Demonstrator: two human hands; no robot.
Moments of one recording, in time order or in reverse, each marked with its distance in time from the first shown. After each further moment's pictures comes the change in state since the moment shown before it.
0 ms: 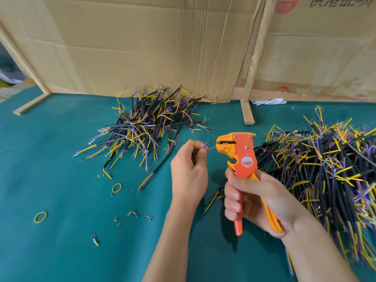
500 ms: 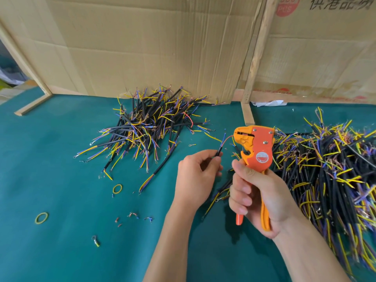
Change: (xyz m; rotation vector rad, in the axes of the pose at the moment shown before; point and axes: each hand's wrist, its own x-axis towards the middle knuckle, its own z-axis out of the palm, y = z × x) left_hand -0.003 -0.001 0.000 0.017 -0.236 -0.069; right_hand 0.005 0.003 0.016 0.060 0.207 -0.232
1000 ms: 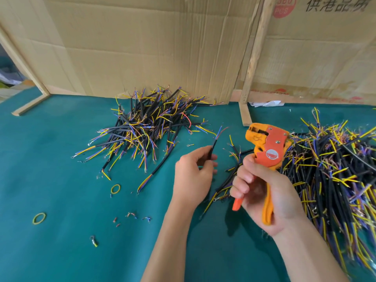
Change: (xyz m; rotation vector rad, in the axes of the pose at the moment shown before) left_hand 0.001 0.003 0.002 -0.082 0.036 -0.076; right_hand 0.000 -0.002 -0.011 0.174 -0.007 -0.033
